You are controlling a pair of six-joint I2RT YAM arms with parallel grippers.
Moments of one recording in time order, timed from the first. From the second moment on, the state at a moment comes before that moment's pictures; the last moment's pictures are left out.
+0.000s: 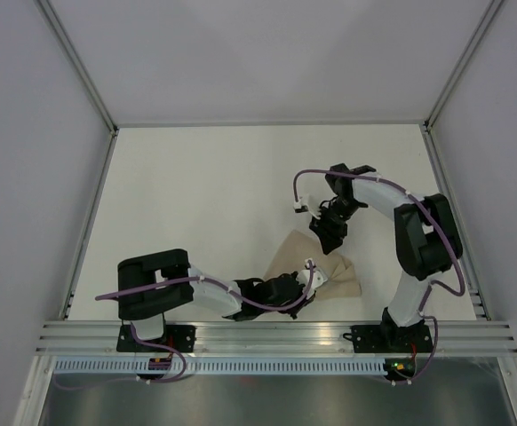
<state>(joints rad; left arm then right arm) -1.36 1.76 0.66 0.56 -0.14 -0.21 0.34 1.86 1.25 -1.06 -0.54 -0.93</state>
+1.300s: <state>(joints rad) -1.32 1.75 0.68 0.52 -0.04 -0.23 0.28 1.64 1.06 -1.25 -0.52 -1.19</state>
